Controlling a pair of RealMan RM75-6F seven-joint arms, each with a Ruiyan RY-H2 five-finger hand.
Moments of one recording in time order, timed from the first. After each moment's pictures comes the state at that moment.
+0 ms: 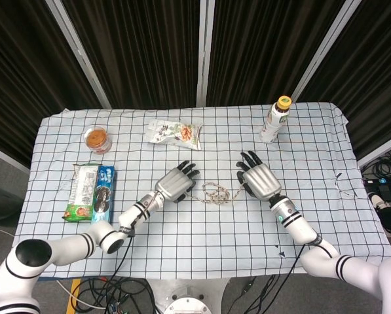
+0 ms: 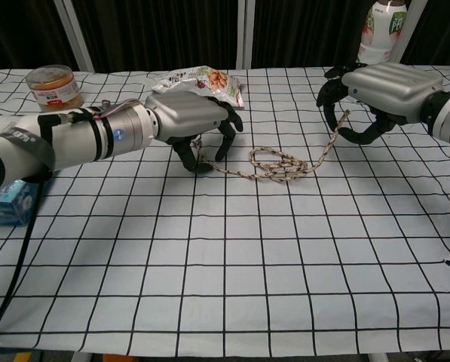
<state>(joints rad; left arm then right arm) -1.02 -1.82 -0.17 -1.03 1.36 0.70 0.19 0.73 -1.56 0.11 -1.17 -1.44 0.98 -0.11</state>
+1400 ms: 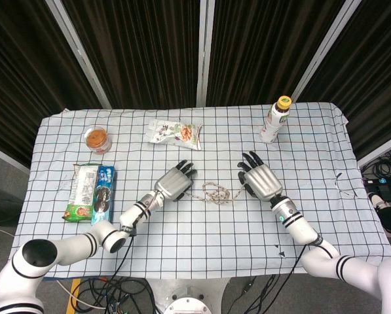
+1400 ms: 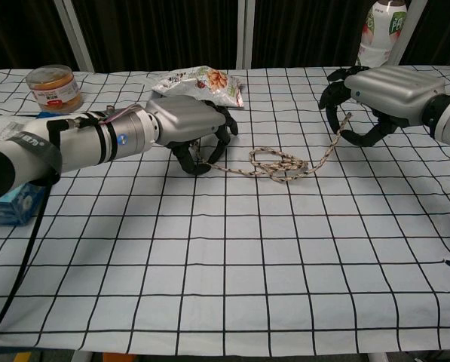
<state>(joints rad) -1.04 -1.84 -0.15 -0.98 1.31 0.69 0.23 0.72 -1.56 0.10 -1.15 -1.44 0.98 -0.09</state>
